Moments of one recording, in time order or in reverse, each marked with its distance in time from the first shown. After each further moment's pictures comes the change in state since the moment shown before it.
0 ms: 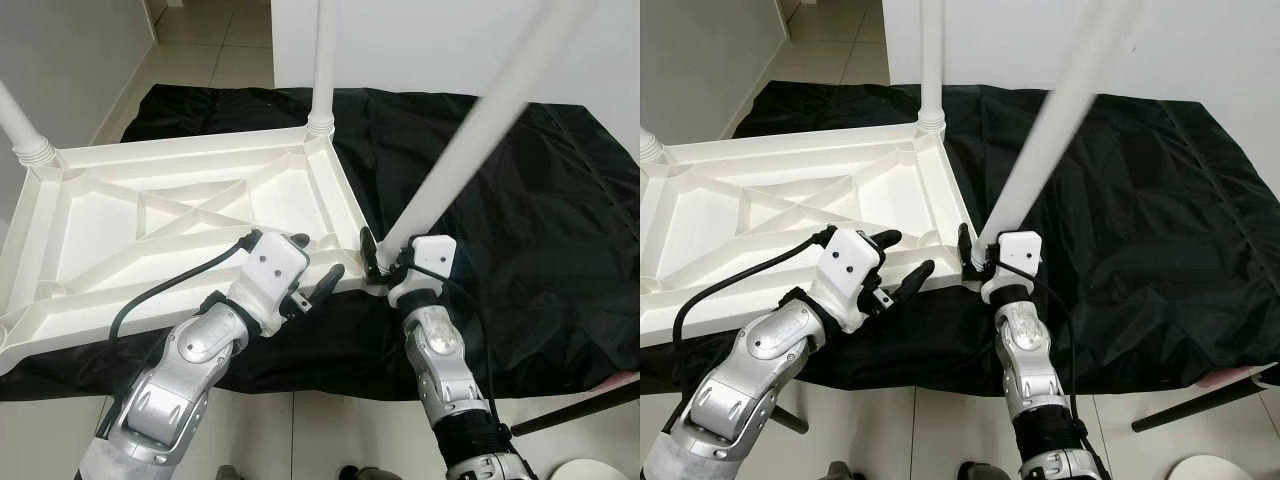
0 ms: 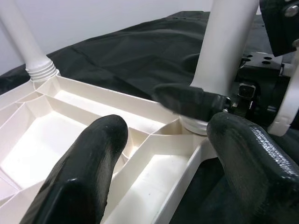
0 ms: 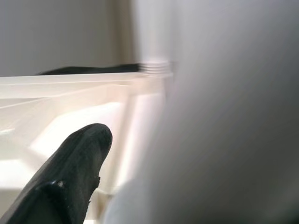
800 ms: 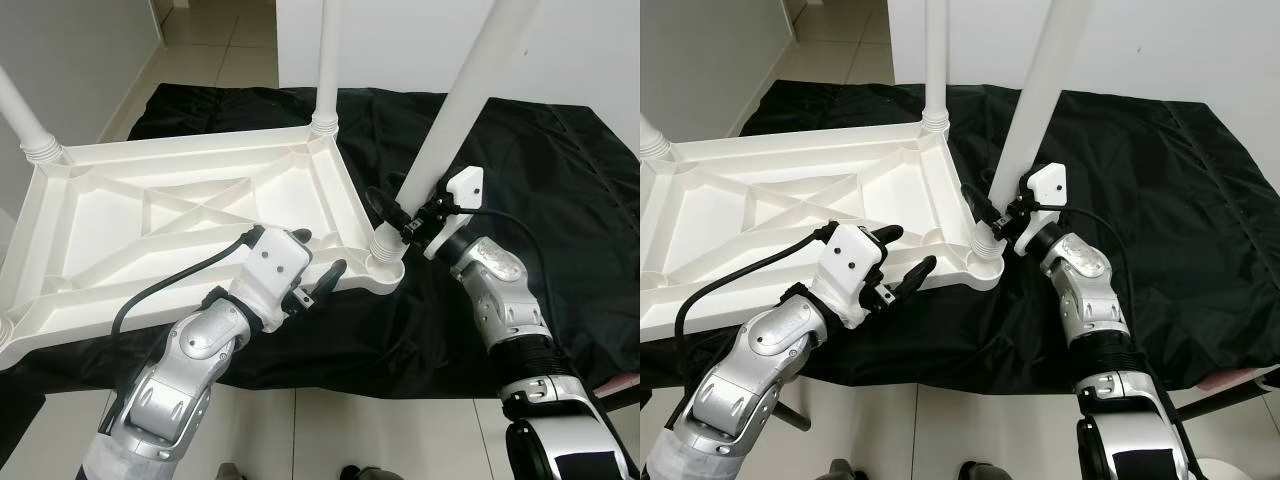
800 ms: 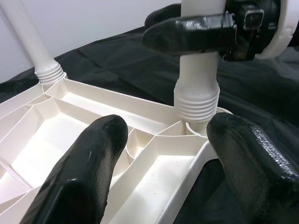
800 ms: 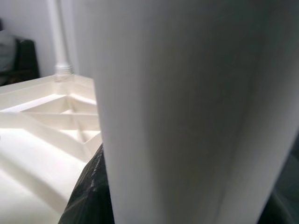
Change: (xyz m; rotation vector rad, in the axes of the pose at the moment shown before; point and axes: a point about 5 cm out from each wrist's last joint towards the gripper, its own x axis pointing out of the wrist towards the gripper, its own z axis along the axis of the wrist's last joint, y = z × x) left arm 0.002 0.001 0.002 0.018 -0.004 0.004; right arm 0.038 -0.038 0.044 -0.061 0.003 0.480
